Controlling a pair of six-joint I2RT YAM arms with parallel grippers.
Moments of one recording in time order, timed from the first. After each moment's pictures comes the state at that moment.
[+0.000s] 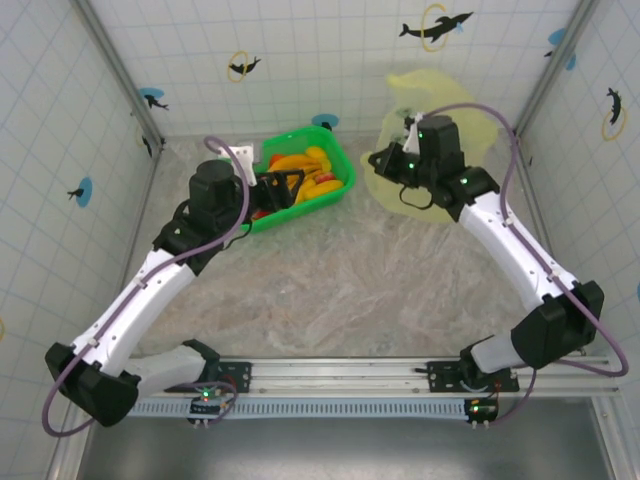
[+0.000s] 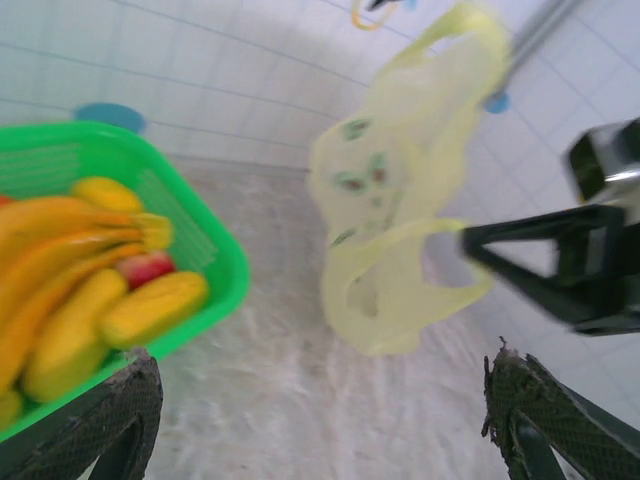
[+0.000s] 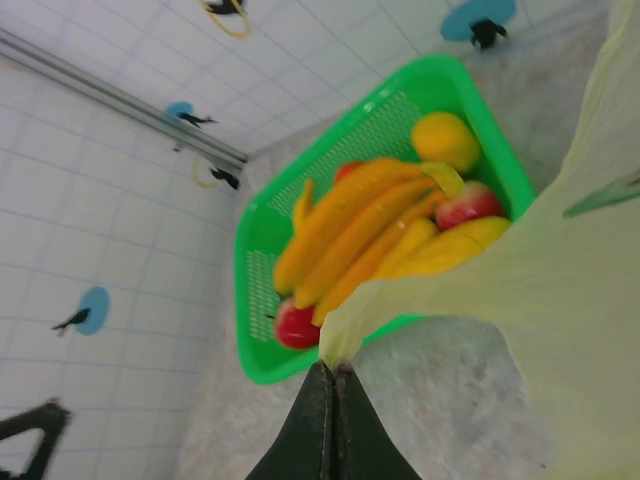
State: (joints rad) left arm -0.55 1.13 1.13 -0.30 0.21 -0.53; right arm 0.46 1.43 1.37 -0.44 -0.29 0.75
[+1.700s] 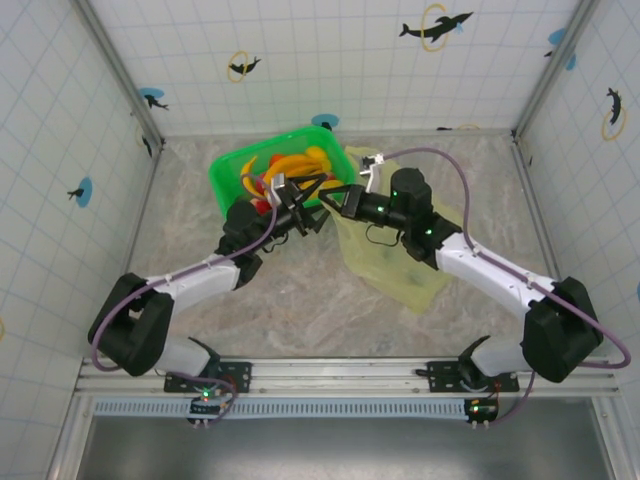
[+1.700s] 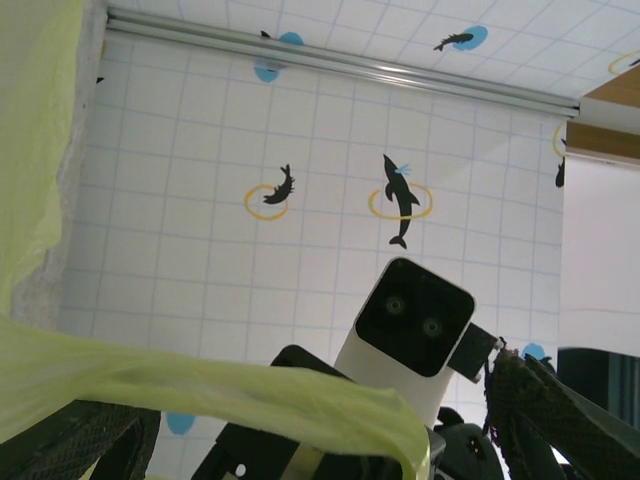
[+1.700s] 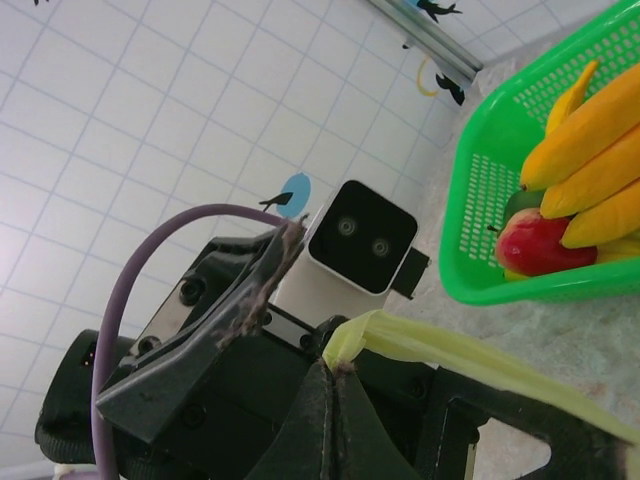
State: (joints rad) left arm -0.58 1.42 0.67 0.91 0.49 -1.82; right arm 0.69 1.37 0.97 0.27 -0.48 0.93
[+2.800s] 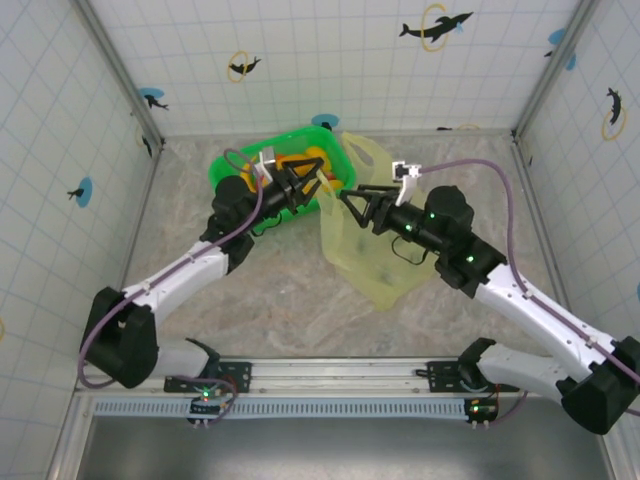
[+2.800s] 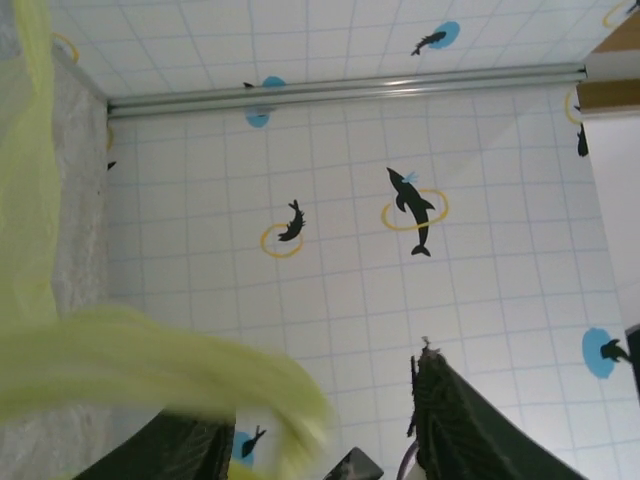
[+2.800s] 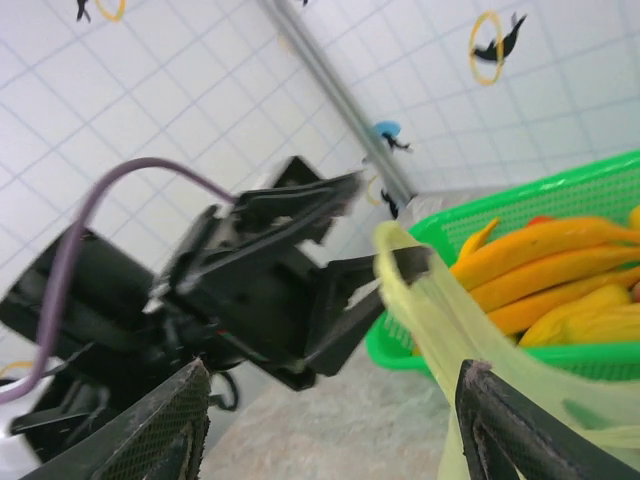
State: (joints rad) left arm -0.53 1.33 0.87 0.58 0.50 -1.52; right arm 0.72 1.04 0.92 0.07 -0.21 0.60
